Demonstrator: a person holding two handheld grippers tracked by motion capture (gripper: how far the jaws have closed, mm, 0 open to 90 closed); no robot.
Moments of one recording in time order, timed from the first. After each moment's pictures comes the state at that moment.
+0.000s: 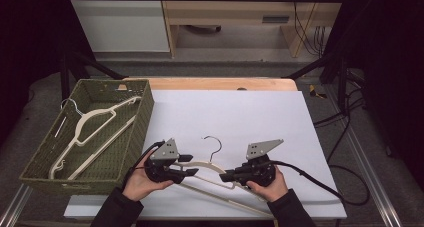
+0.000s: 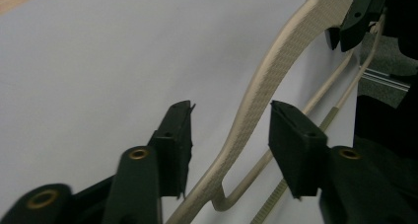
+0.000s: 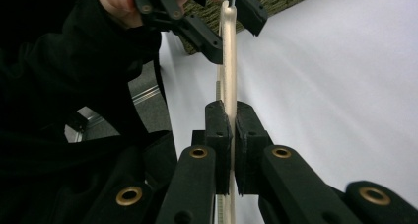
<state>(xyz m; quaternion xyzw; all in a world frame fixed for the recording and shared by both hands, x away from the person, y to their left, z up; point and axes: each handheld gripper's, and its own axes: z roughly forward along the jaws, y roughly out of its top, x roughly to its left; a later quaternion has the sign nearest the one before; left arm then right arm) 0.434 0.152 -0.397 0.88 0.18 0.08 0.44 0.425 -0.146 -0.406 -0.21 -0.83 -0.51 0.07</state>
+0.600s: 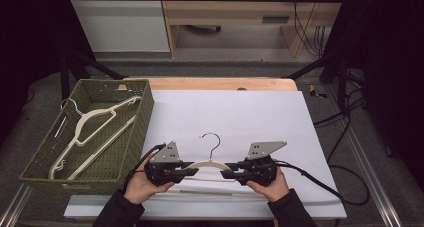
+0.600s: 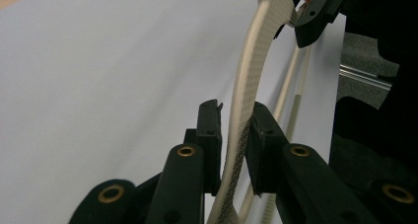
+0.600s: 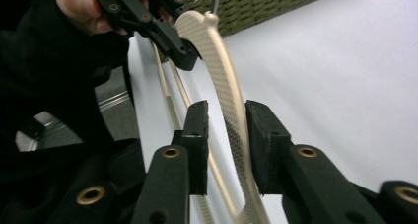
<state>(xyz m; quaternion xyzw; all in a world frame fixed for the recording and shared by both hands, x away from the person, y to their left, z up) 0.423 0.150 -0.390 0.87 0.18 0.07 0.45 0.423 -0.148 -0.403 -0.22 -0.83 -0.52 0.00</state>
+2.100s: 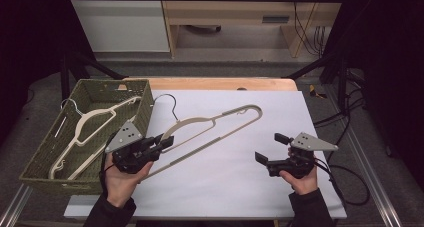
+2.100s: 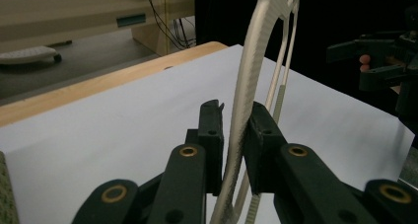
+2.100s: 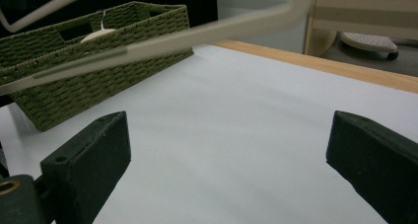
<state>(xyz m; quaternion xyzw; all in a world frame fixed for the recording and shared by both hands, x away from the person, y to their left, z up) 0.406 0.196 -0.320 0.75 0.32 0.20 0.54 0.422 -0.229 -0.387 -0.36 -0.72 -0.56 -0.19</state>
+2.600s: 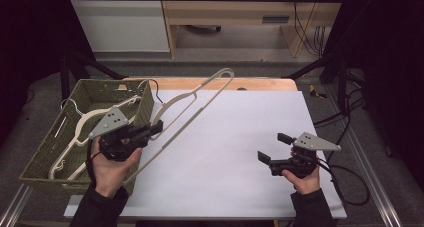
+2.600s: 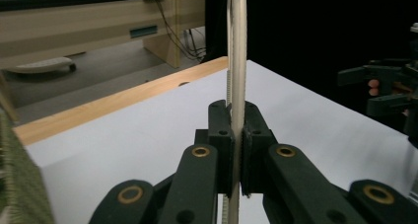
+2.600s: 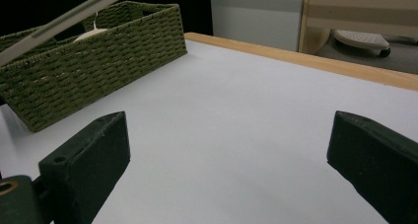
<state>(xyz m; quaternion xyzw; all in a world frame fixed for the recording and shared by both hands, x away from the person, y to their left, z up) 0.417 0.216 -0.286 0.74 0.33 0.22 0.54 0.423 -0.234 -0.388 -0.37 -0.72 -0.56 -0.19</state>
